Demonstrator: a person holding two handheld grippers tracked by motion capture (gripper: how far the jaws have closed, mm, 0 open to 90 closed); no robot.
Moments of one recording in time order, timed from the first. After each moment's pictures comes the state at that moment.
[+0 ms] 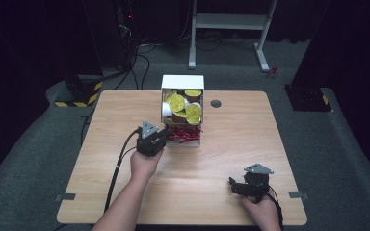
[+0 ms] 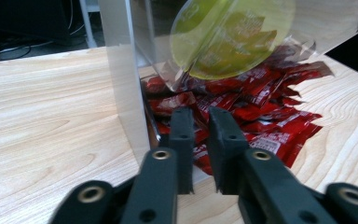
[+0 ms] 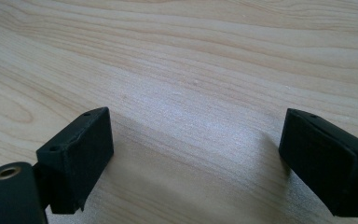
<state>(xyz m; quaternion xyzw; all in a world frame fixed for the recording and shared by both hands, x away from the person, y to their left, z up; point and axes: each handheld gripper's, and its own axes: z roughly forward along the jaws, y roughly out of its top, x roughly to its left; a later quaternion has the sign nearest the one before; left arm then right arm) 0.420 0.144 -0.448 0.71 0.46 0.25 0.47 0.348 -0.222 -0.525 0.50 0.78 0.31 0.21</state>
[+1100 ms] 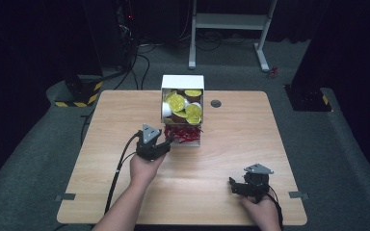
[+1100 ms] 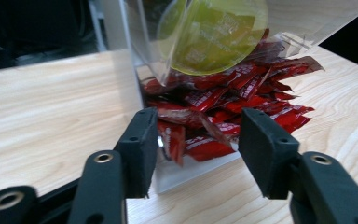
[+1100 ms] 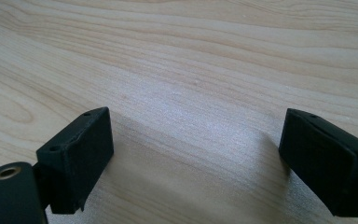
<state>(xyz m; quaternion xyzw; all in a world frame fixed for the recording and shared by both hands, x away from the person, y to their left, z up) 0.408 0.138 -0.445 0.71 0.46 0.26 0.46 0.348 -0.222 -0.525 0.50 0.78 0.31 0.21</state>
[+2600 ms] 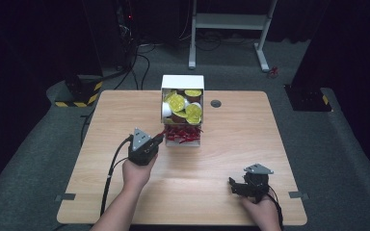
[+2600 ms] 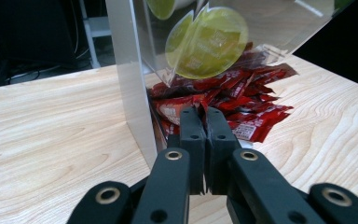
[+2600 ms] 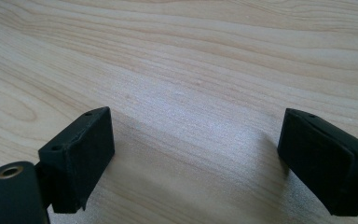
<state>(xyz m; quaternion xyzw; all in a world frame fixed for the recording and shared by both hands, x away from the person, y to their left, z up) 0.381 0.160 -0.439 0.70 0.43 0.28 0.49 0.348 -0.222 -0.525 0.50 0.78 0.32 0.21</state>
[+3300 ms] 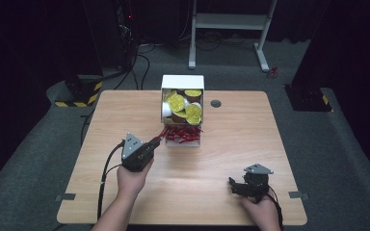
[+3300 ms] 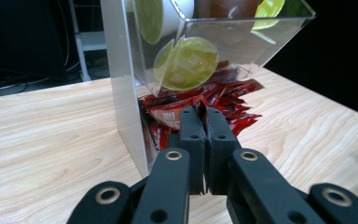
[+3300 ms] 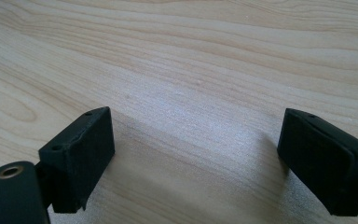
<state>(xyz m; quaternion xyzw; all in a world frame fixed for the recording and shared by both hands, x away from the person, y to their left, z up) 0.356 0.171 -0.428 0.69 0.42 0.27 0.53 0.348 -0.222 -0.525 0.50 0.78 0.32 0.21</state>
